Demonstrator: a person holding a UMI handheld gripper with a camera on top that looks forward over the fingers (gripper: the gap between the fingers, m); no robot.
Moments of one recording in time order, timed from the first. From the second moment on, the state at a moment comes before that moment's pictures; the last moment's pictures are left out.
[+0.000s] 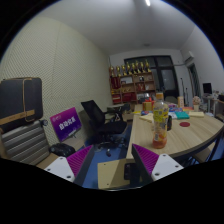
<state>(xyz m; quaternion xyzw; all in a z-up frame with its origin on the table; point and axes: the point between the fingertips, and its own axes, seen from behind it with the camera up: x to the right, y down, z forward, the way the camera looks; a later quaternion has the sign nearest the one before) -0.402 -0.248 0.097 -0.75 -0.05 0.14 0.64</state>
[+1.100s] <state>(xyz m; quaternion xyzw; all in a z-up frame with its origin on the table) -0.243 -0.009 0.093 -0.72 -0.03 0.00 0.69</state>
